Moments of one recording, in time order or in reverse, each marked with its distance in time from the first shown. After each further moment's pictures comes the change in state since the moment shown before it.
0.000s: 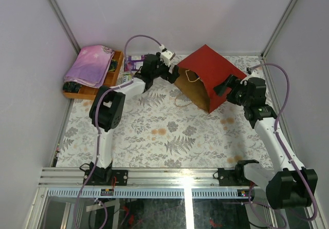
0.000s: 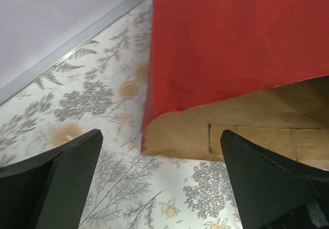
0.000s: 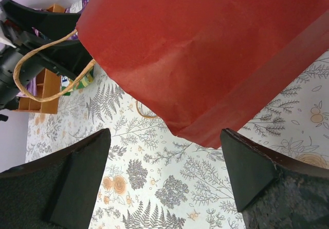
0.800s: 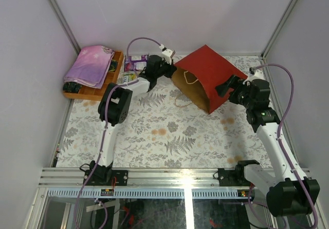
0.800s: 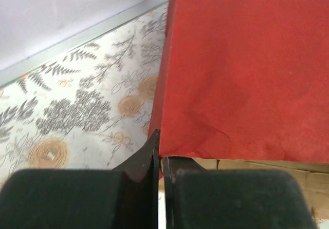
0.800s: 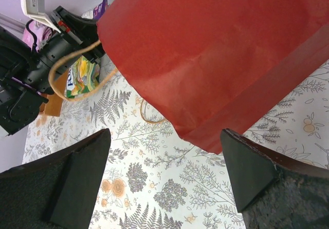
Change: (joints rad) left arm 0.010 0.199 0.169 0.079 -0.002 -0.155; right arm 0.000 -0.083 0.000 -0.006 0.010 -0.037
